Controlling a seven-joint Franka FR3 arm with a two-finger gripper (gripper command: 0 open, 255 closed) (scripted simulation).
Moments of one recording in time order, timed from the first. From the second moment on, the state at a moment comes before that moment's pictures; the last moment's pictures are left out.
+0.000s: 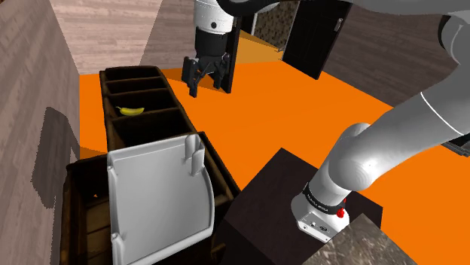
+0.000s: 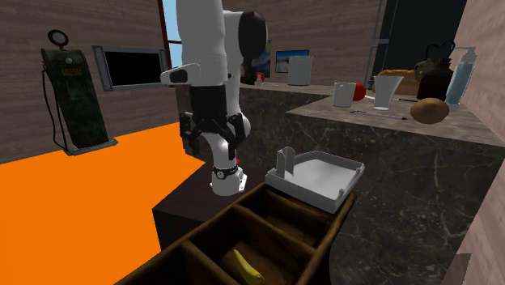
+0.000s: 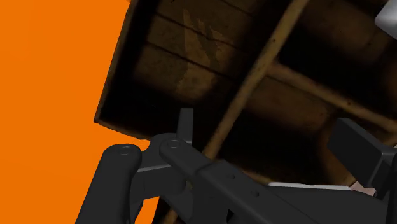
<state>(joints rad) 0.00 -0.39 0.33 -2.14 0.15 1.82 0.28</state>
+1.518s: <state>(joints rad) 0.12 0.40 0.48 -1.48 -0.22 1.82 0.91</state>
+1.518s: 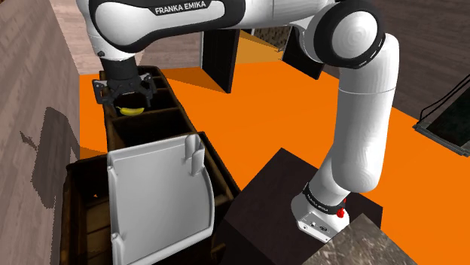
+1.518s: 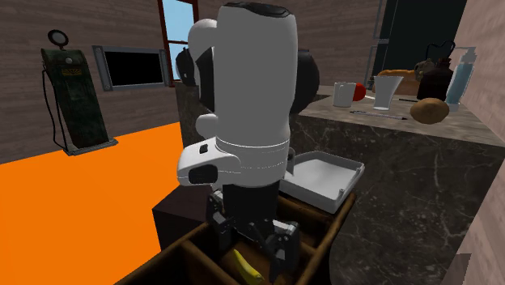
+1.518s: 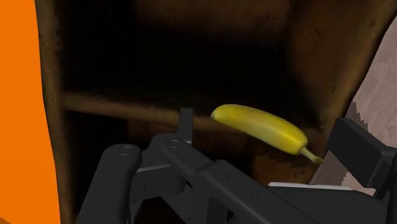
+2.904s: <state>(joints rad) 0.12 0.40 0.48 -1.48 -0.22 1.82 0.90</state>
